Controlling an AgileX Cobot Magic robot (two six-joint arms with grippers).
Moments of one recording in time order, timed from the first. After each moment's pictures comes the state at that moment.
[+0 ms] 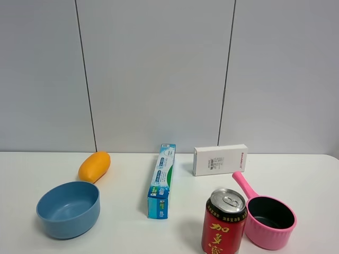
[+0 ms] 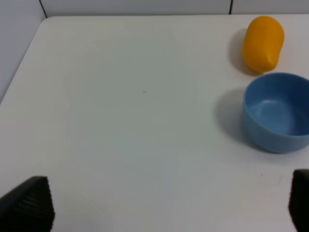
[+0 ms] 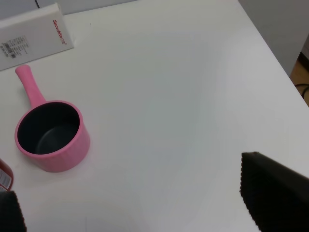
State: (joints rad) left arm 0.08 -0.01 -0.51 0.03 1.05 0.01; right arm -0.05 0.00 -0.50 0.05 1.07 -0.04
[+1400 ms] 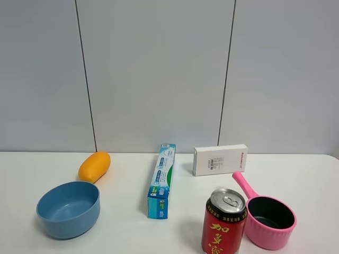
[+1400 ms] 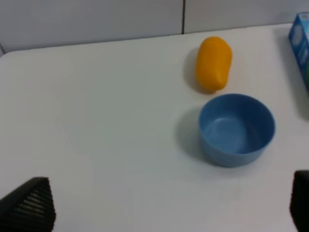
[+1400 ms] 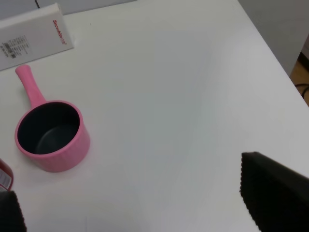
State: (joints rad) left arm 0.08 0.27 -0.72 -0.14 1.05 0.18; right arm -0.05 0.00 -0.50 0.05 1.07 -0.04
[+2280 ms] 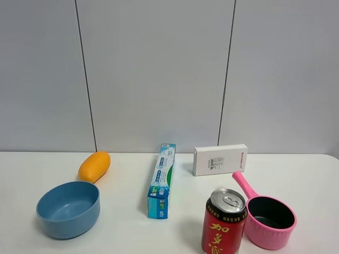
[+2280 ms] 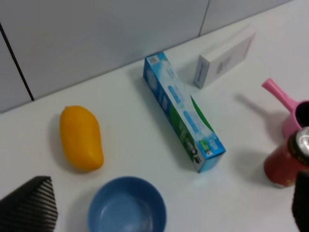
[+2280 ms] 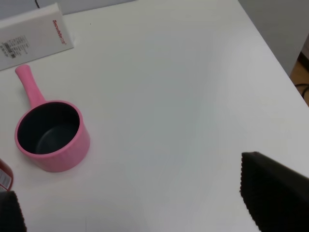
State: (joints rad) left arm 0.08 0.97 -1.12 -0.65 0.99 0.64; right arm -0.05 0.00 -0.50 0.05 1.07 -0.04
